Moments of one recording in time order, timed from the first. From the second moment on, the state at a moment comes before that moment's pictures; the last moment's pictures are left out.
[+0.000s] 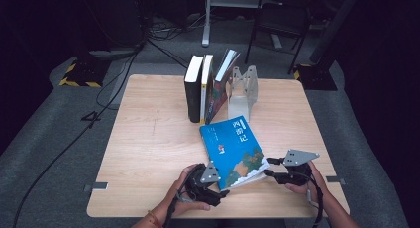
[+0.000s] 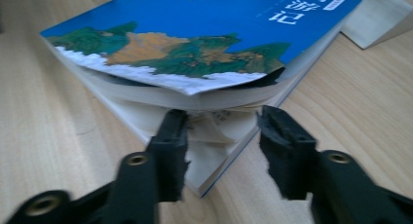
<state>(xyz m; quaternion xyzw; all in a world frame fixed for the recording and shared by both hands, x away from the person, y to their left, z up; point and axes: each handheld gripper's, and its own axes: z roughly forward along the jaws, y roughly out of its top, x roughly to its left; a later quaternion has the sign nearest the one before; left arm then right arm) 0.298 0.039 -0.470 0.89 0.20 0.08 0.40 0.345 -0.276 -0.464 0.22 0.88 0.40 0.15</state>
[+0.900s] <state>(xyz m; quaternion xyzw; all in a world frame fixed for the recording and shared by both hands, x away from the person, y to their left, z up) 0.318 0.017 -0.468 0.91 0.18 0.07 0.36 0.362 -0.263 -0.450 0.13 0.90 0.37 0.17</state>
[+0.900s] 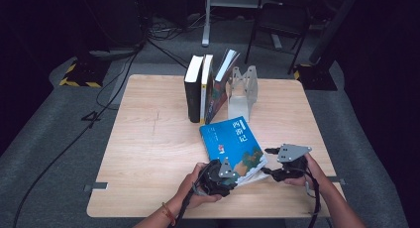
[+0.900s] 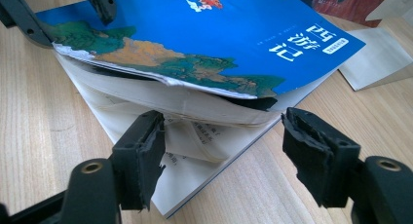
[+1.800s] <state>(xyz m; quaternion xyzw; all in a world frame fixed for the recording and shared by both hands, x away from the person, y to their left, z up) 0.316 0.029 -0.462 0.91 0.21 0.11 0.35 0.348 -0.220 -0.439 0.09 0.88 0.43 0.20</state>
